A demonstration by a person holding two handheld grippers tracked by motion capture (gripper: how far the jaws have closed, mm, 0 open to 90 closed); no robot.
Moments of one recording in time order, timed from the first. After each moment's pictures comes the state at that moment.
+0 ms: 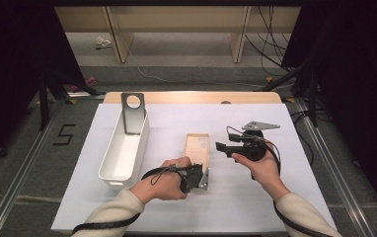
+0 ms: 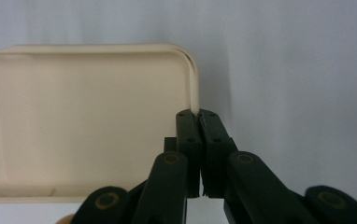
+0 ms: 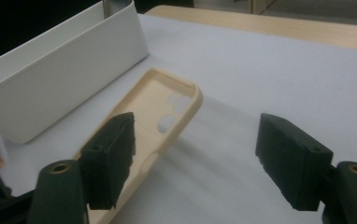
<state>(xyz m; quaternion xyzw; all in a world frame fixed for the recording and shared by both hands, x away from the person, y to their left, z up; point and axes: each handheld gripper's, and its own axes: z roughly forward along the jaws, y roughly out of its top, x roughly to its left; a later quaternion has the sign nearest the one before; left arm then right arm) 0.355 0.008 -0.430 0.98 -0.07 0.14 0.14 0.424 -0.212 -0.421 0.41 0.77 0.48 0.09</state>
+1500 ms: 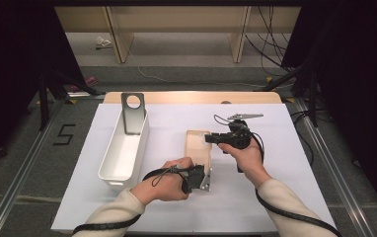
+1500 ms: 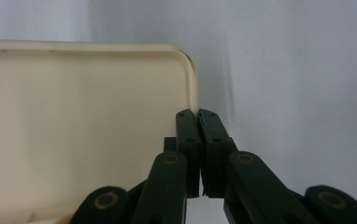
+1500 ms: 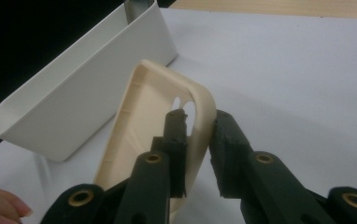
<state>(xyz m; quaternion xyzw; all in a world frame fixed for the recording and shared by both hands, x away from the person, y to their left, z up) 0.353 0.005 -0.431 0.98 -0.07 0.15 0.15 0.453 -0.182 -0.420 0.42 0.76 0.49 0.01</state>
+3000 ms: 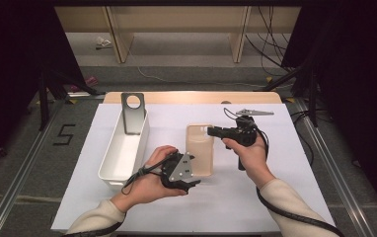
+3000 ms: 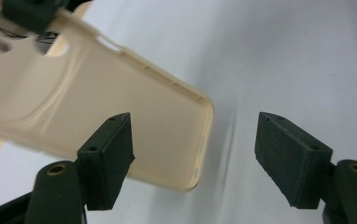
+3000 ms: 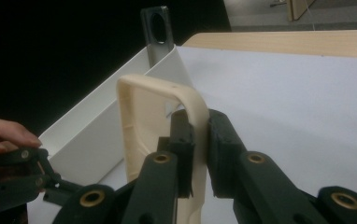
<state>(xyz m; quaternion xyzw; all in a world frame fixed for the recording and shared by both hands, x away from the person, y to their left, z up) 0.348 0.058 -0.416 0.89 0.07 0.21 0.40 0.443 -0.190 -0.396 0.41 0.73 0.55 0.01</state>
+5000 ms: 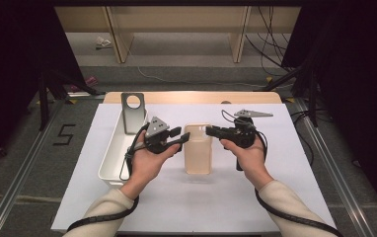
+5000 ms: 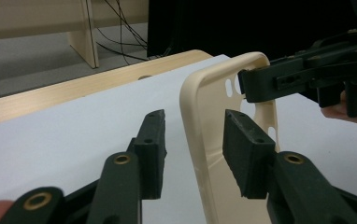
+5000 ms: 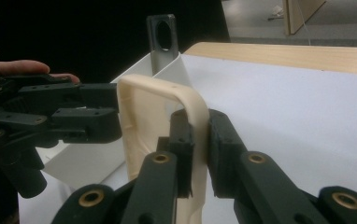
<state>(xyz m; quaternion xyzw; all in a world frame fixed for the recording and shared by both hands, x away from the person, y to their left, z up) 0.400 0.081 -0.392 0.72 0.39 0.18 0.54 0.436 -0.183 -0.392 0.40 0.73 0.56 0.03</state>
